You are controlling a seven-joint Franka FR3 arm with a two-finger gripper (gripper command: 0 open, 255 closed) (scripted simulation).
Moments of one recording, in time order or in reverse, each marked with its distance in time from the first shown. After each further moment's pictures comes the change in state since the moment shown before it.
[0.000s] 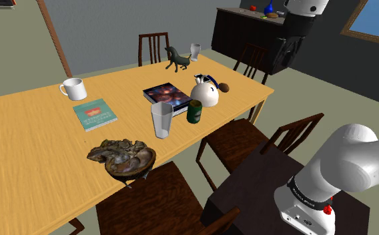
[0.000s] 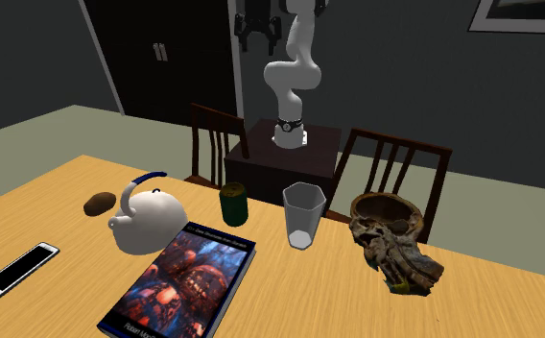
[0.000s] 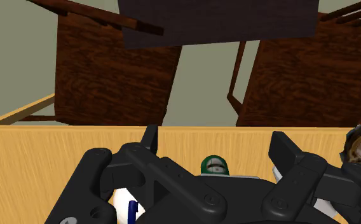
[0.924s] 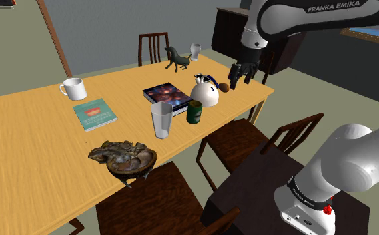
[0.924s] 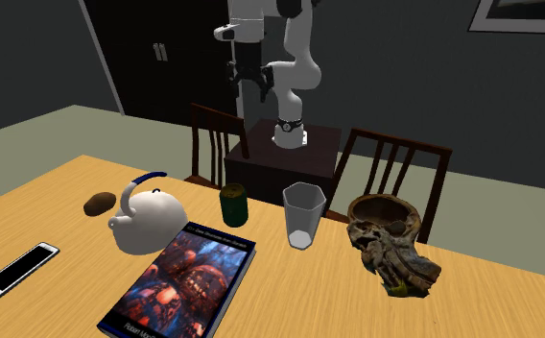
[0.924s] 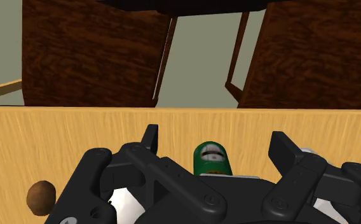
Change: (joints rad) arm 0.024 0.301 -0.010 -0.087 0.021 0.383 0.016
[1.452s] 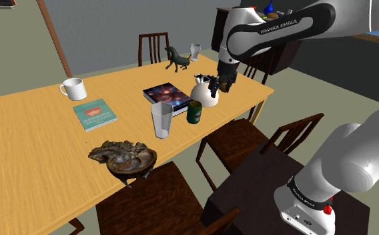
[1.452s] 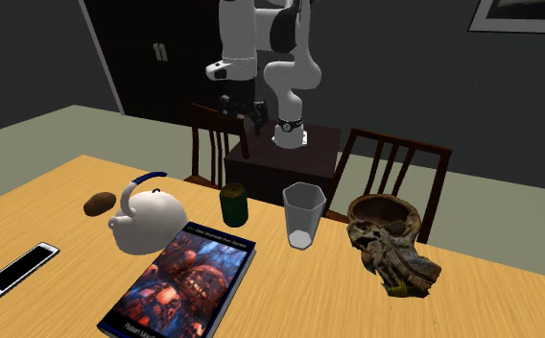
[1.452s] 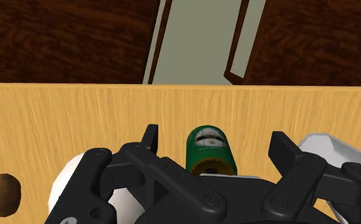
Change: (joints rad) arm 0.017 0.284 -0.004 0.061 0.025 0.221 -0.002
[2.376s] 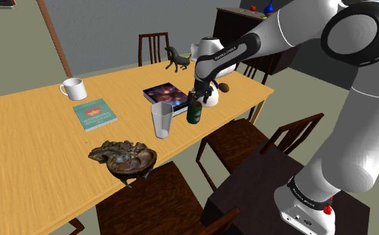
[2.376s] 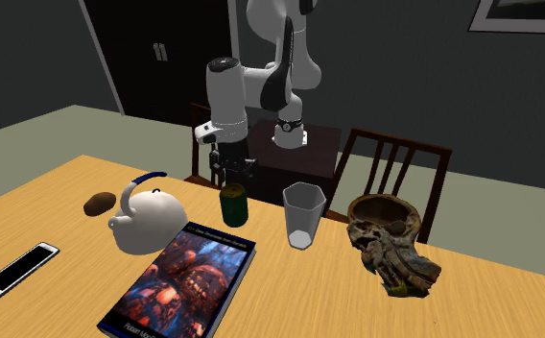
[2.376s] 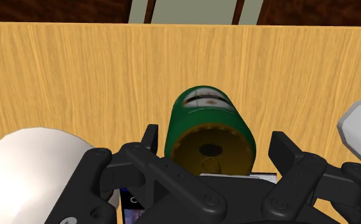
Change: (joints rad) arm 0.008 0.458 0.009 0.227 0.056 0.227 -0.025
